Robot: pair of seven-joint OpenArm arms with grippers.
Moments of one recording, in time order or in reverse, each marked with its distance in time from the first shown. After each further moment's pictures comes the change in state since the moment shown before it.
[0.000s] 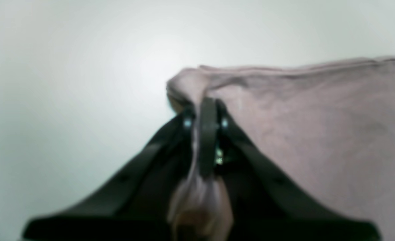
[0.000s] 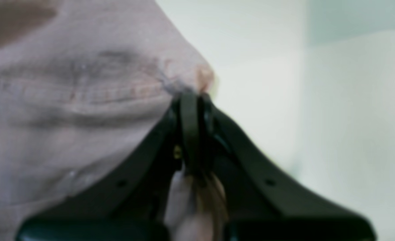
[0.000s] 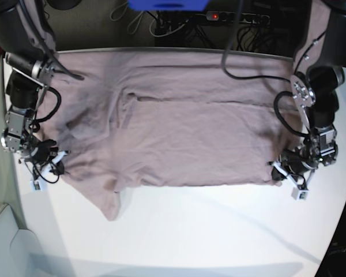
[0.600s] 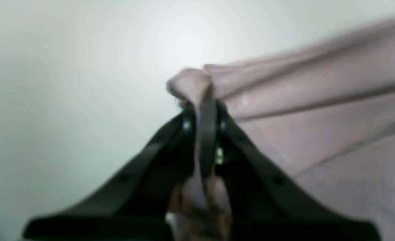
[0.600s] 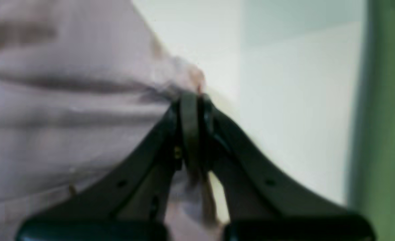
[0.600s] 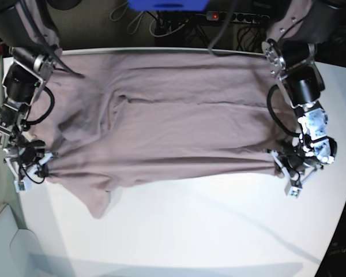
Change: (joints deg) left arm 12.5 8.6 -0.1 36.5 1.7 -1.2 21.9; right arm -3.6 -0.9 7.7 12.2 0.0 0.5 -4.3
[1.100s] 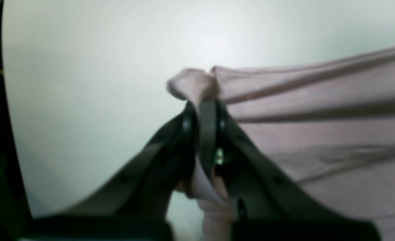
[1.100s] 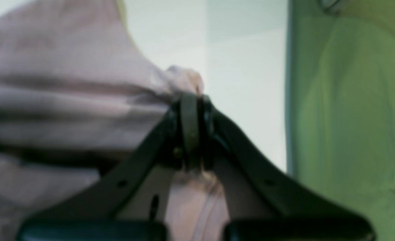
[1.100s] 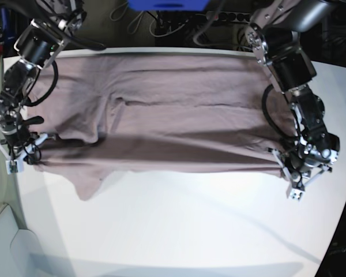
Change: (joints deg) left arm 5.9 5.6 0.1 23.5 -0.5 -0.3 13.6; right arm -15.1 -8.1 4.6 30.4 2.8 0.2 -6.3
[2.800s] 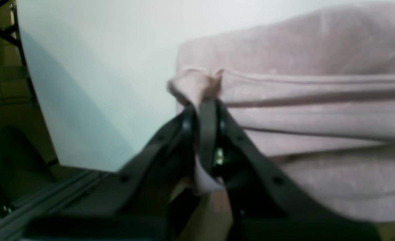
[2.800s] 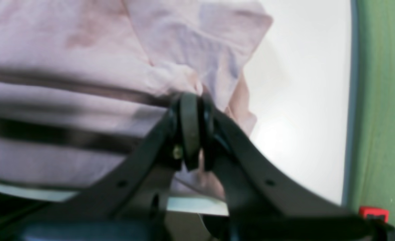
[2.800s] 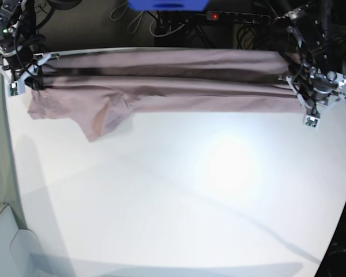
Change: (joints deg) left arm 27.0 1.9 -6.1 22.5 -0.5 0.0 5.7; right arm -34.1 -0.5 0.0 18.5 21.6 0.0 -5.0
